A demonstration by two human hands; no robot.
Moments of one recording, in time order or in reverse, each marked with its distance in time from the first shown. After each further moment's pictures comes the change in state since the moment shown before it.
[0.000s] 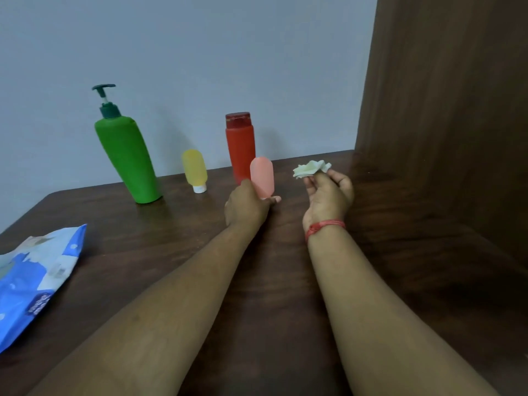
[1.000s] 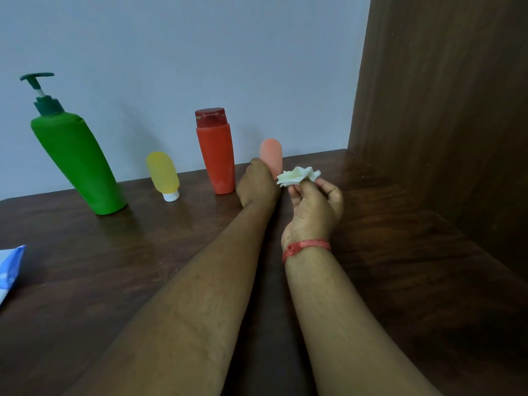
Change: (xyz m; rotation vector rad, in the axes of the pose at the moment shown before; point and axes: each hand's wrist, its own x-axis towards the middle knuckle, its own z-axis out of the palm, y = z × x) left_hand 0.089 0.051 0.083 0.110 0.060 0.023; right_hand 0.014 0.006 0.003 0.040 0.074 0.031
